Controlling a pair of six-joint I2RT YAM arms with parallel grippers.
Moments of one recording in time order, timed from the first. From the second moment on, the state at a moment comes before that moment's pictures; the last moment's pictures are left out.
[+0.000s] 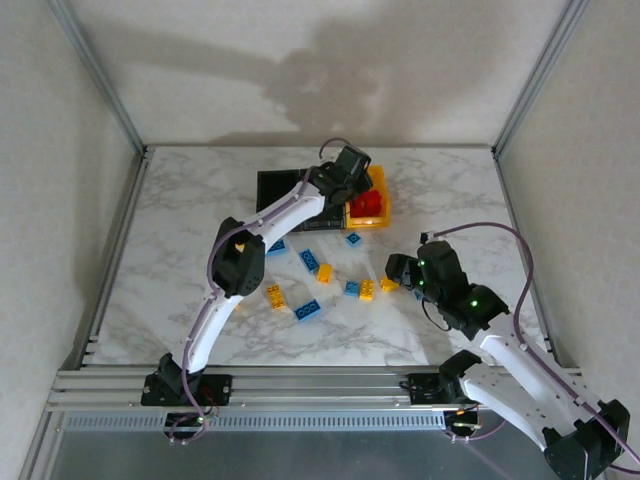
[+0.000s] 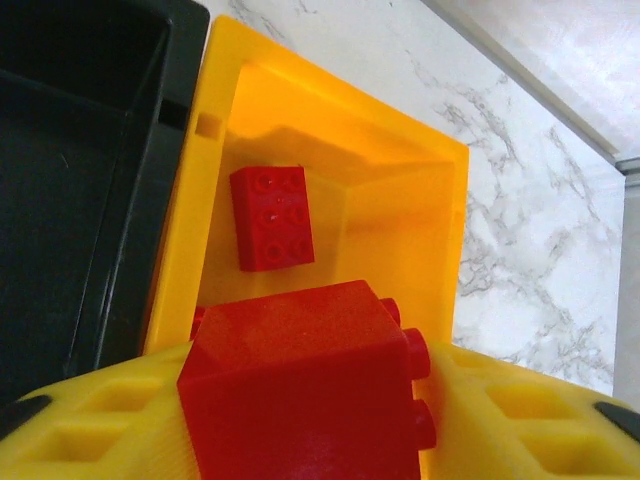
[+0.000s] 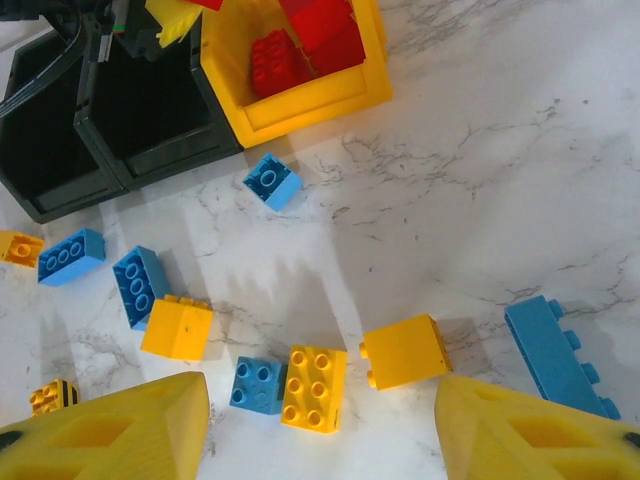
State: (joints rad) left arm -0.67 2.45 2.26 -0.56 -0.16 -1.05; right arm 0.59 0.77 0.66 -0.58 0.16 0.67
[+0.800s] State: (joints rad) left arm -0.70 1.97 1.76 -0.48 -0.10 -0.93; right arm 0.59 0.85 0.69 -0.58 0.16 0.69
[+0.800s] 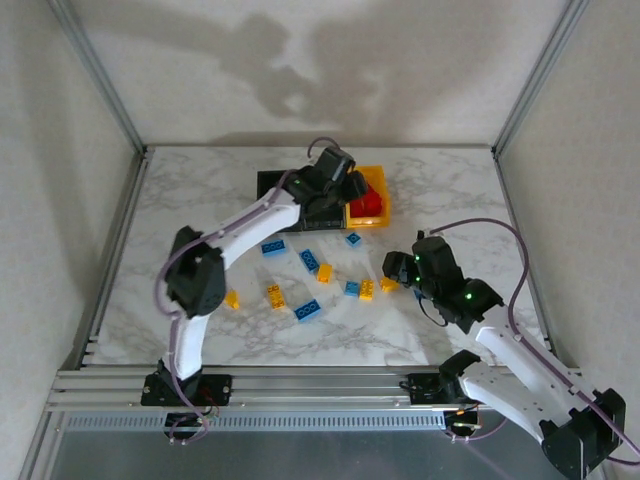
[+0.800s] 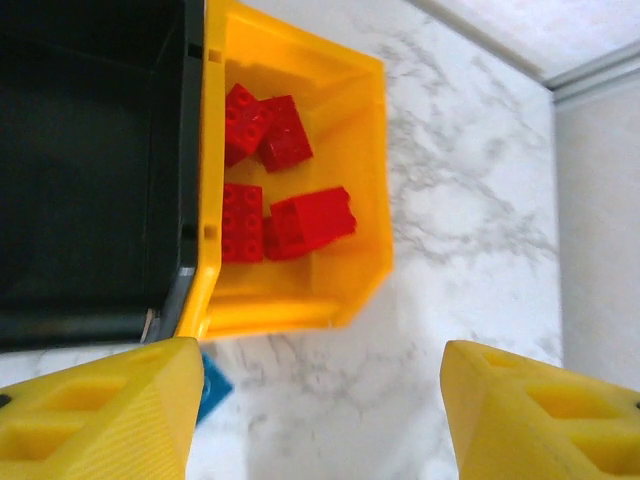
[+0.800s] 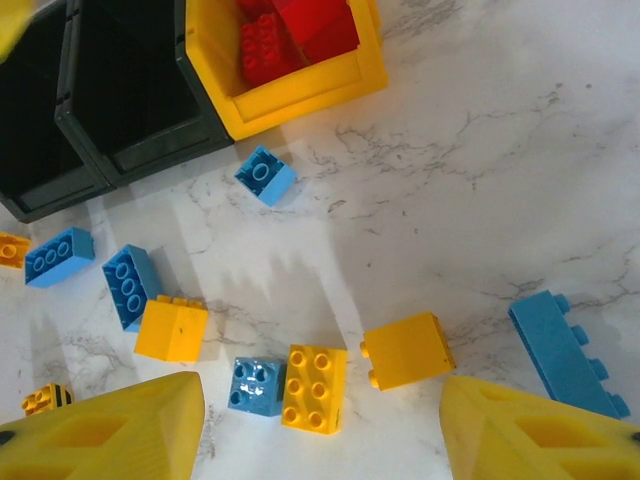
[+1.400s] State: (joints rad) left arm -0.71 1.14 0.78 -0.29 -0.11 -0.91; right arm 0.52 1.18 0.76 -0.56 0.12 0.66
